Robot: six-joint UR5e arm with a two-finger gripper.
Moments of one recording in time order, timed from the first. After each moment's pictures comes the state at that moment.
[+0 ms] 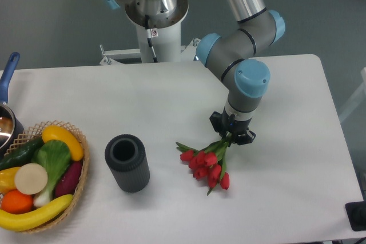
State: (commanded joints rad) arm 2.65 -1.99 -1.80 -0.85 1.45 1.22
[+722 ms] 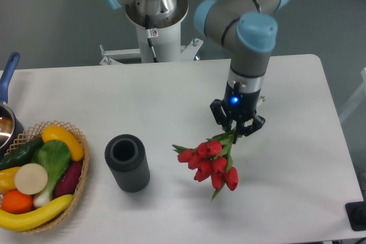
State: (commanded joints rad) arm 2.66 -1.76 -1.71 -0.85 1.09 1.06
